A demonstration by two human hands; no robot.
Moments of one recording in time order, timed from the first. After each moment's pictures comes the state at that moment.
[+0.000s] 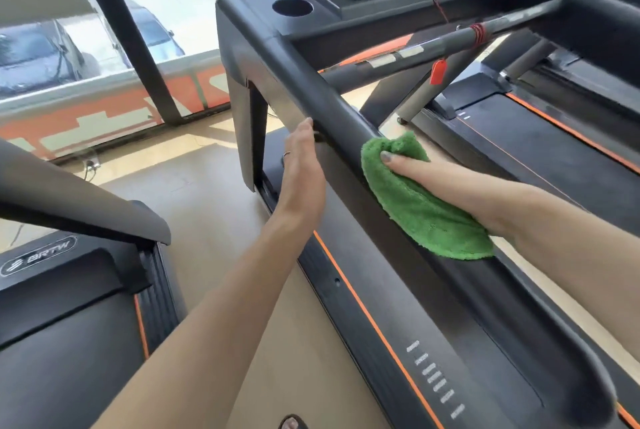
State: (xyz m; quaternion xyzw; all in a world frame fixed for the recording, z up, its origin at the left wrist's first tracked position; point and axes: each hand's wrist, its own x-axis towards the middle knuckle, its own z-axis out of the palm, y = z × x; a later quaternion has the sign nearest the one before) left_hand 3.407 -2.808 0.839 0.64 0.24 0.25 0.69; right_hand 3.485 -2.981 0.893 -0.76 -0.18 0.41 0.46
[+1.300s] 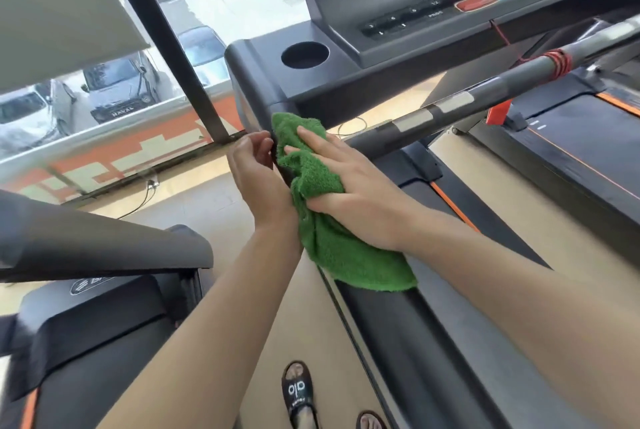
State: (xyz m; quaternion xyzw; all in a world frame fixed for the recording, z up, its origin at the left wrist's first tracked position) left_hand 3.530 -2.712 0.865 0.38 0.35 0.50 0.70; right_hand 3.585 -2.831 0.883 -0.73 -0.52 0.21 0.39
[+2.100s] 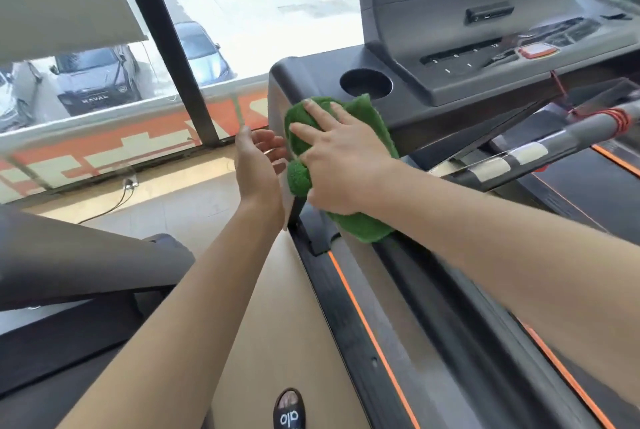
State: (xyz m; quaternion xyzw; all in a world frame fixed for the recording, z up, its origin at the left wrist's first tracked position) left_hand 3.531 -2.575 0.867 0.42 0.38 0.39 0.73; right_hand 3.594 -2.670 0.920 -0.79 -0.59 -0.05 -0.16
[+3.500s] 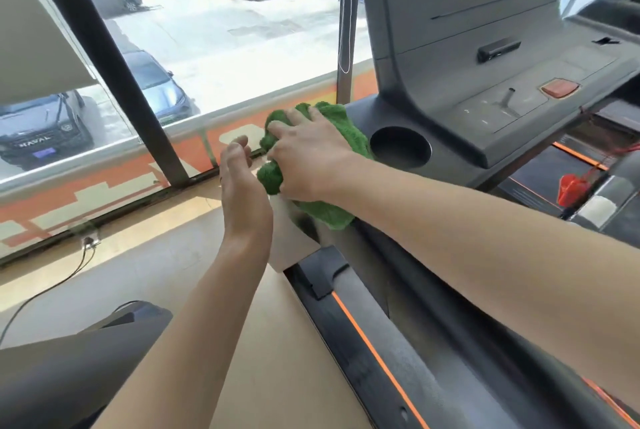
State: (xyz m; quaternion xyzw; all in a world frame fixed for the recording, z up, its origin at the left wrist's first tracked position) left_hand 3.580 -2.453 0.870 0.59 0.32 0.36 0.65; right_hand 3.667 -2.507 0.929 -0.83 -0.53 -0.04 -0.13
